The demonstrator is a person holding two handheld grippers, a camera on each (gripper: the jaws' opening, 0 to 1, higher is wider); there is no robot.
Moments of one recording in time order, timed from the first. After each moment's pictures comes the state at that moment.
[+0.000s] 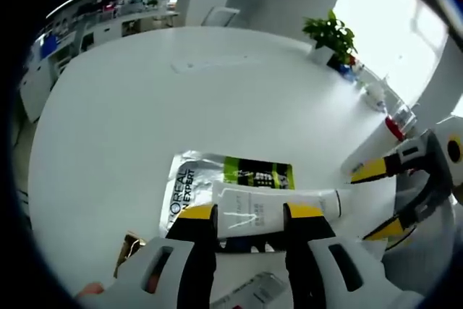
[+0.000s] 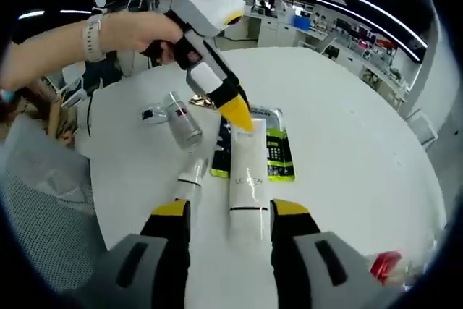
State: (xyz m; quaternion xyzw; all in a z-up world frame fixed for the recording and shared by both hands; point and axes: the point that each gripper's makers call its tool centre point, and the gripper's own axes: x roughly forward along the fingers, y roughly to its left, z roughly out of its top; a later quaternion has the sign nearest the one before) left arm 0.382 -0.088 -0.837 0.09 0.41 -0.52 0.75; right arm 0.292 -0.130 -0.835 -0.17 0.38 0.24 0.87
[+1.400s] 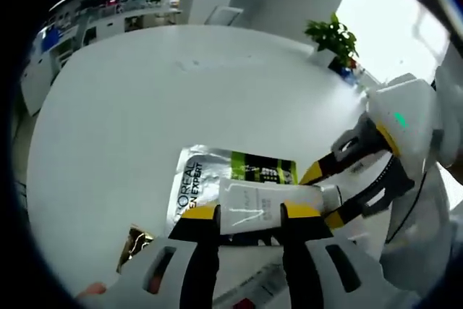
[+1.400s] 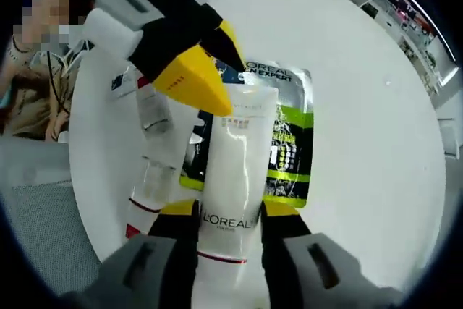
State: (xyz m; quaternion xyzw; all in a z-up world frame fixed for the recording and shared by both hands) left arm 0.407 -0.078 -0.847 0.07 0.42 -0.51 0.75; right arm 0.336 -0.129 -0.884 -0.23 0.56 0.29 0.74
